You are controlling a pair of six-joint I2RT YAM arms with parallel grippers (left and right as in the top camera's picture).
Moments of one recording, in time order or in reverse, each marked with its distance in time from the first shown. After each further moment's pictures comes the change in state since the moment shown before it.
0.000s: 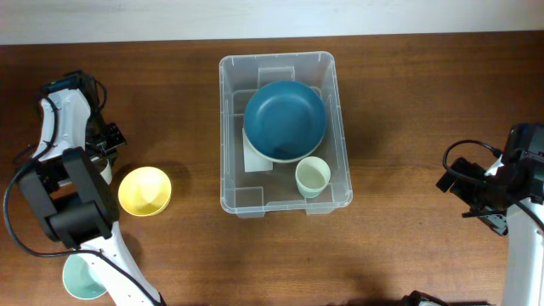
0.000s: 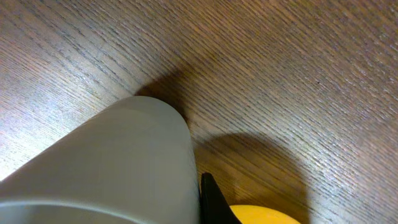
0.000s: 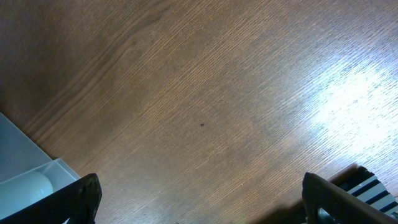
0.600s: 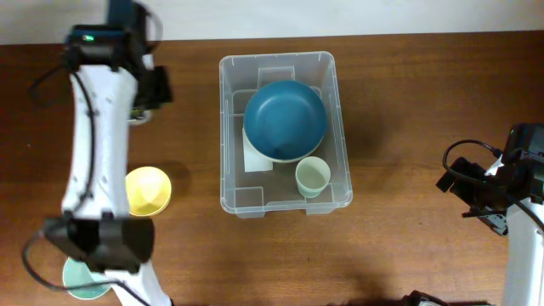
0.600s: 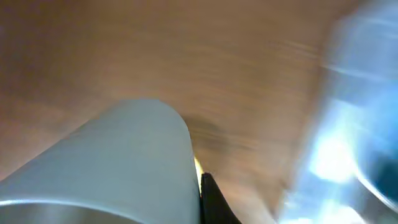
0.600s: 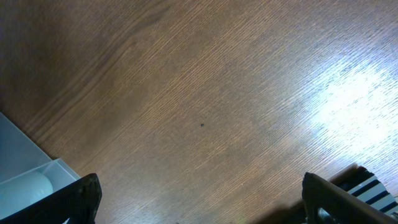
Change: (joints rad) left arm -0.403 -0.274 0.397 -0.273 0.027 0.031; right arm 0.000 0.000 0.000 0.000 0.000 0.000
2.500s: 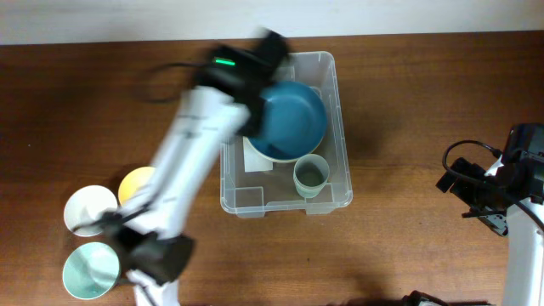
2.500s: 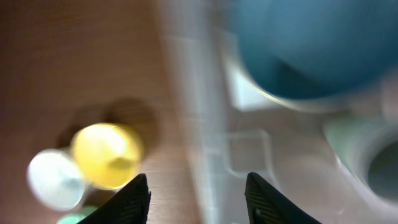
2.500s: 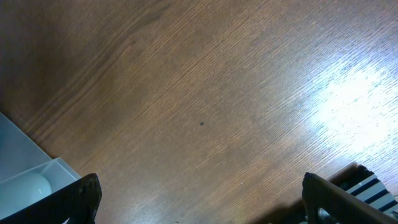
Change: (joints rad) left arm -0.399 0.002 0.031 -0.110 -0.126 -0.105; right arm 0.000 0.000 0.000 -0.003 0.000 -0.001
